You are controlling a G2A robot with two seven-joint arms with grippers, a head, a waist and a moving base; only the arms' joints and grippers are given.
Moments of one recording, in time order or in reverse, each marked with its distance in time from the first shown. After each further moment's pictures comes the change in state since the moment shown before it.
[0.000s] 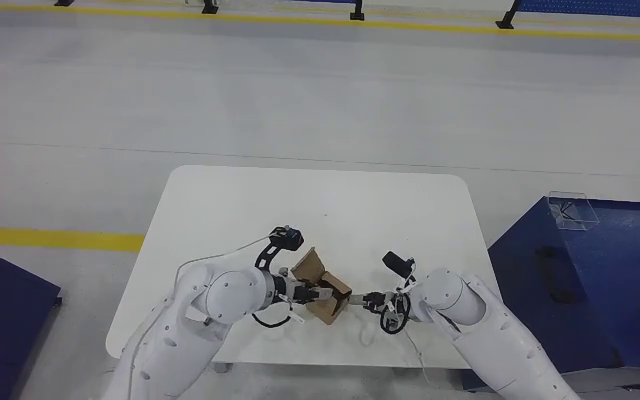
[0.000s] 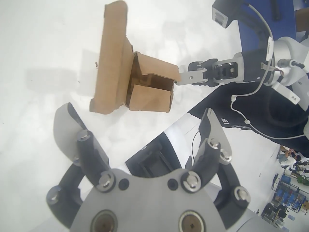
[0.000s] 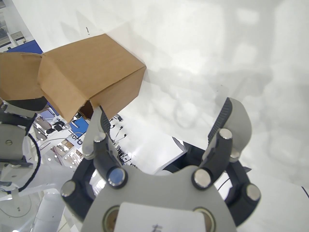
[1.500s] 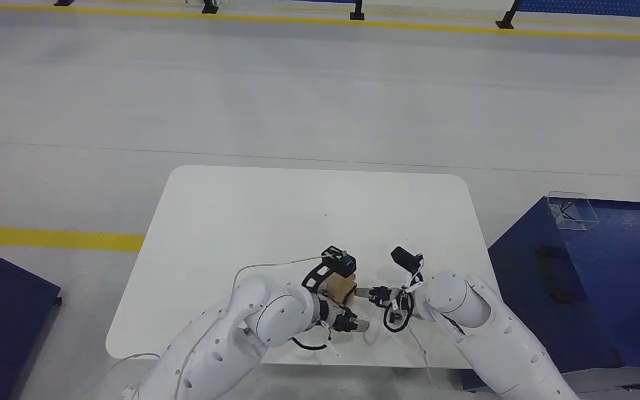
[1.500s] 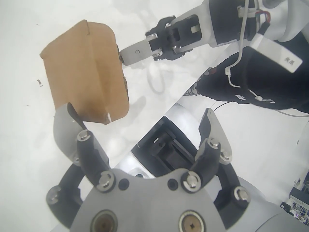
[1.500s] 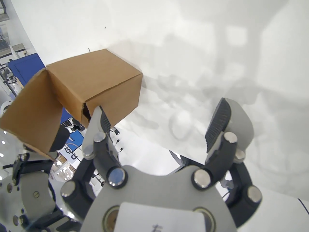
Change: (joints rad) left arm -0.087 -0.067 0.259 -0.017 0.111 0.000 -0.011; right arm -0.031 0.004 0.049 0.000 -0.026 -0.032 -0.091
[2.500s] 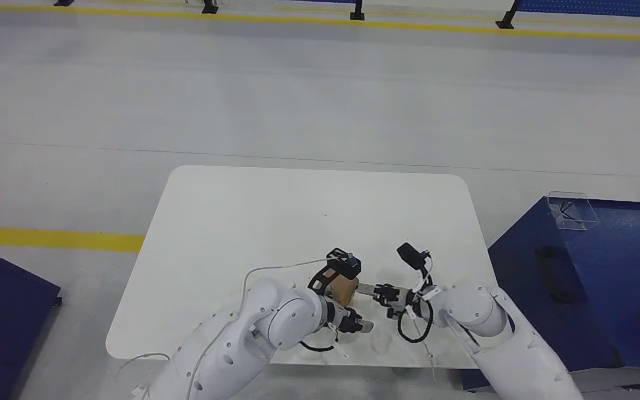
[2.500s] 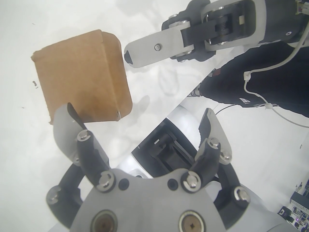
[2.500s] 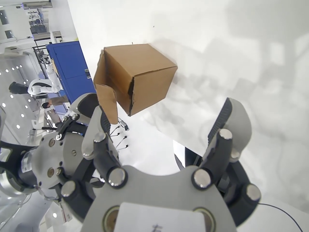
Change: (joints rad) left arm 0.001 -0.031 0.018 0.017 0.047 0.036 0.005; right arm -0.126 0.024 0.121 -0.105 0.058 -0.191 -0.030
